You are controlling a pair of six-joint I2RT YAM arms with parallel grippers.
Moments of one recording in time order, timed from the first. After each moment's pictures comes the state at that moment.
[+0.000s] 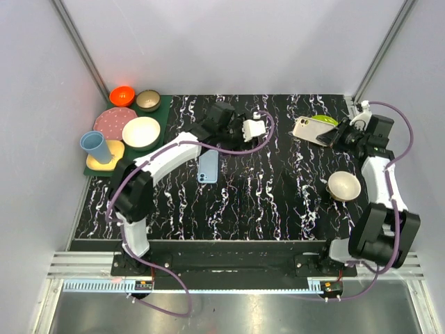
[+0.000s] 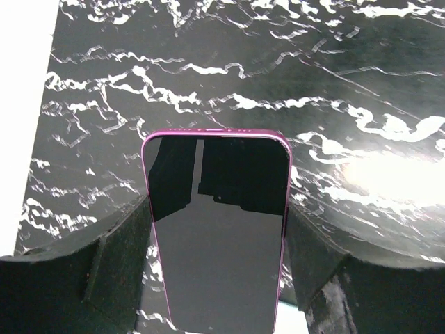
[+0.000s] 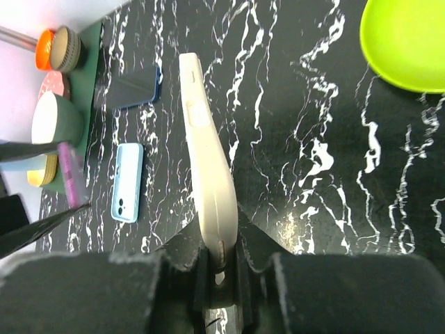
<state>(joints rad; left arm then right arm) -0.66 1.80 1.49 -0.31 0.40 0.67 -0.29 1.41 1.03 -0.23 -0.69 0.32</state>
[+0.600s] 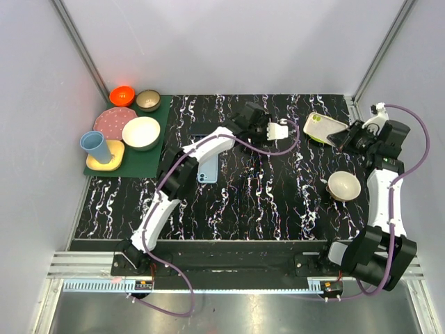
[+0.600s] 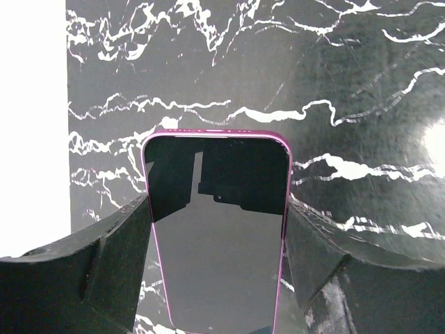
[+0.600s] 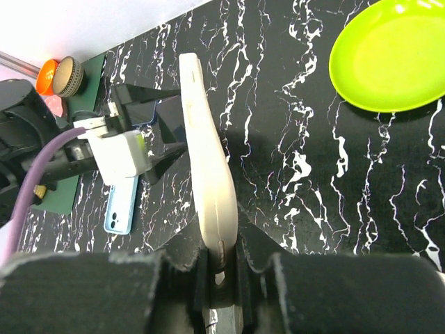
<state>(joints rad) -0.69 2.41 2.11 -0.34 0.30 0.91 -0.39 1.20 1.00 -0.25 -0.70 0.29</state>
